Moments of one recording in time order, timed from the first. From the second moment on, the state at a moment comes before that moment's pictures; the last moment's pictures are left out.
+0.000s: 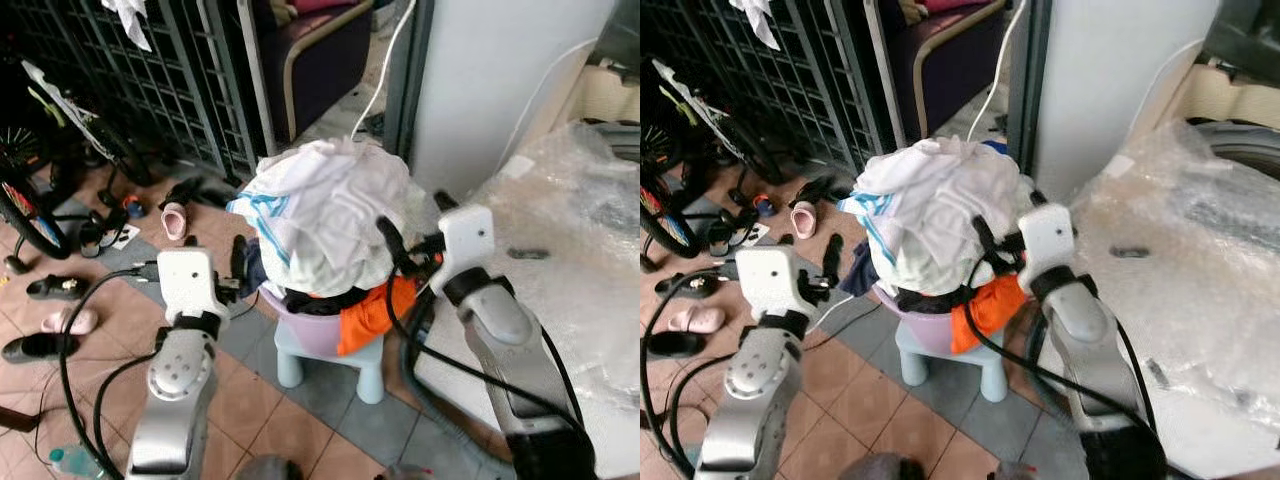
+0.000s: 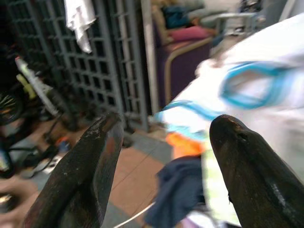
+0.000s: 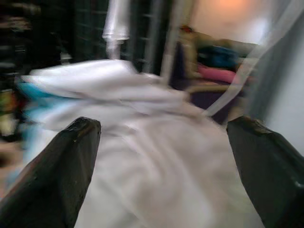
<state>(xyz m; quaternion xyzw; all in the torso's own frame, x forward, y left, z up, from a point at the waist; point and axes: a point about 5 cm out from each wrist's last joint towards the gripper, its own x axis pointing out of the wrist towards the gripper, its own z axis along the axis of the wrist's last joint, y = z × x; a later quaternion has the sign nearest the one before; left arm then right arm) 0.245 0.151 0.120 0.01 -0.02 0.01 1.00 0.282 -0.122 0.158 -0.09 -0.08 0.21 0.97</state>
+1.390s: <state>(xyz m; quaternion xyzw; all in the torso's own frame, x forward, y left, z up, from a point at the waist) 0.244 0.147 0.122 0.00 -0.02 0.01 1.00 0.330 -0.113 0.176 -0.19 -0.13 0.15 0.96</state>
